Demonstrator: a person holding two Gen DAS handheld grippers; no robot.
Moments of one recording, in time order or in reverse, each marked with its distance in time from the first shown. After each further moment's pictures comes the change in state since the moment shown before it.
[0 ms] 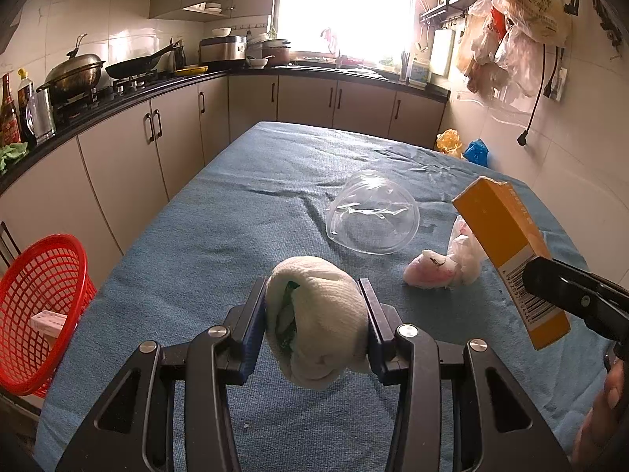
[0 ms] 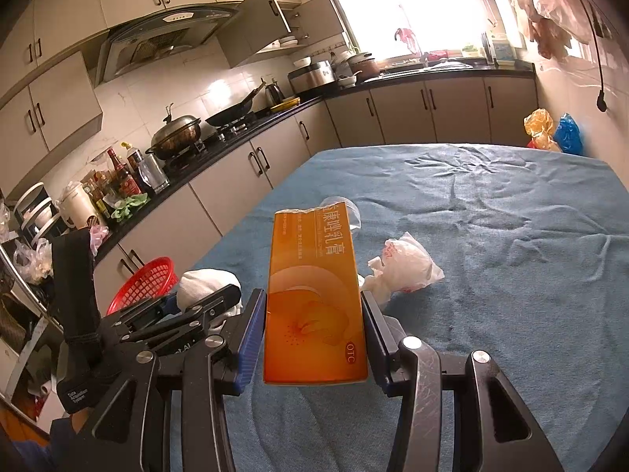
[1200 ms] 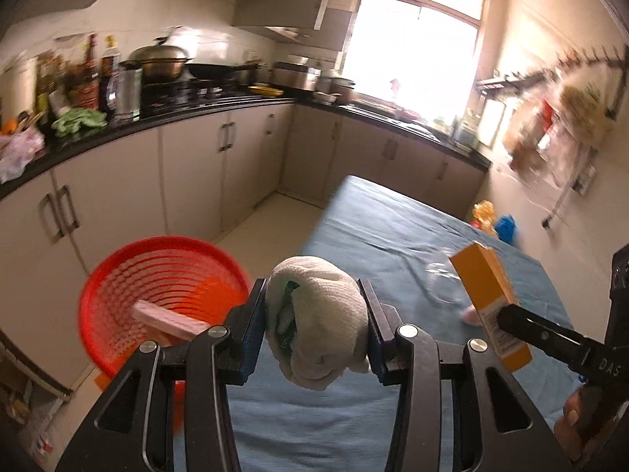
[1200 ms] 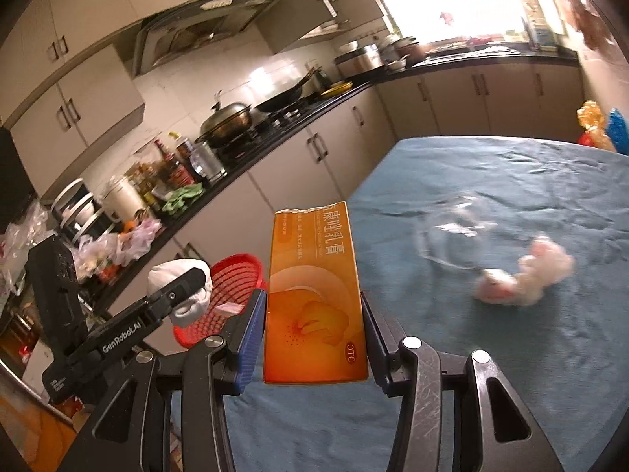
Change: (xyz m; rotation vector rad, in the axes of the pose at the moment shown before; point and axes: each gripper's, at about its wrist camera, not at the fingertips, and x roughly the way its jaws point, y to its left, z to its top) left arm -0.119 0.152 0.010 -0.228 -0.126 0.084; right arm 0.027 0.109 0.014 -0.002 0.074 0.184
